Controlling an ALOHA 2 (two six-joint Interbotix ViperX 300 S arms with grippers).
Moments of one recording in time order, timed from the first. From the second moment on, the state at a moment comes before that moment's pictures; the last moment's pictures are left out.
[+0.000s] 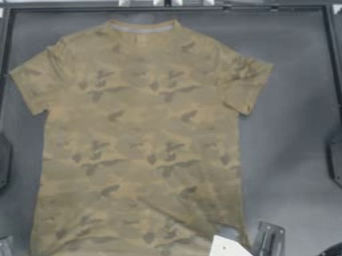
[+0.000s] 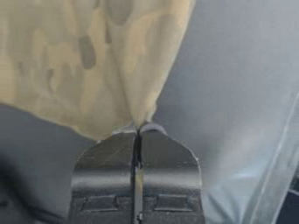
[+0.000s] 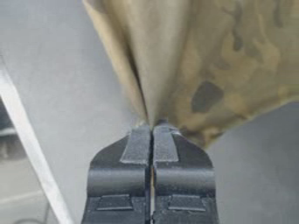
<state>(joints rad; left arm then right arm) -0.97 -0.06 0.44 0.35 1.29 -1.31 0.66 0.11 0.28 -0.29 1.04 1.14</state>
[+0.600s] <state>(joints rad) -0.97 -0.12 0.31 0.39 1.52 -1.31 0.64 -0.07 0.22 -0.39 1.21 1.10</state>
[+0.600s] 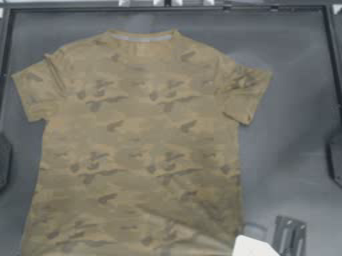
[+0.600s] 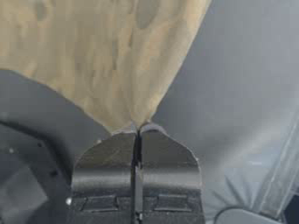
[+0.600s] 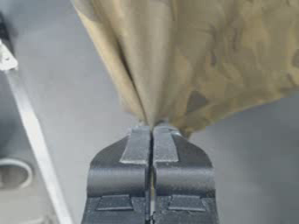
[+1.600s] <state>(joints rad) -0.54 -0.73 0.71 0.51 1.42 -1.05 0.15 -0.33 0.41 -0.32 1.16 0.66</state>
